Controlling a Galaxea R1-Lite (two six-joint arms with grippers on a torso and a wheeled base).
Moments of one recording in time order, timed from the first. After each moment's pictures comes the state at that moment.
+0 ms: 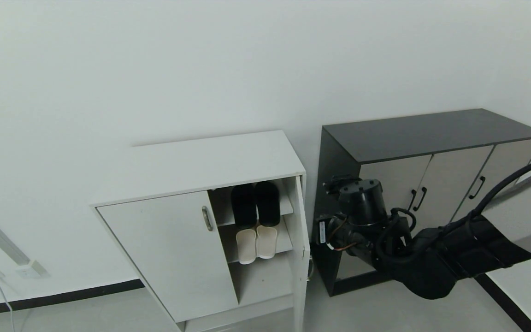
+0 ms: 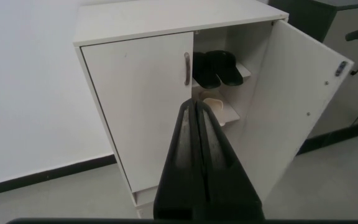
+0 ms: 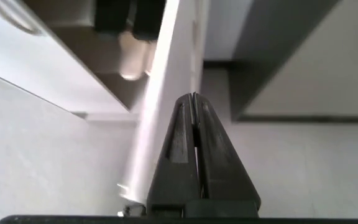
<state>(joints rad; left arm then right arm) 0.00 0.00 0.00 0.00 -0.02 0.02 0.72 2.05 -1.02 -0.63 -0.35 0.22</state>
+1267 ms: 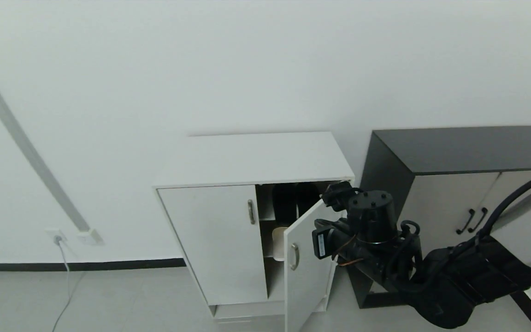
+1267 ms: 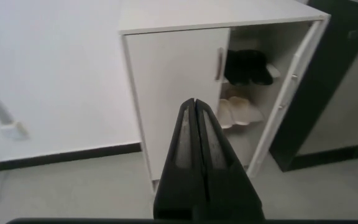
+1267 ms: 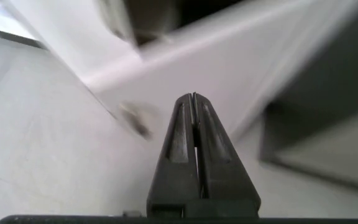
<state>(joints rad) 0.00 0.00 0.00 0.00 -0.02 0.02 0.76 2.02 -0.88 -0.83 -0.30 0.12</state>
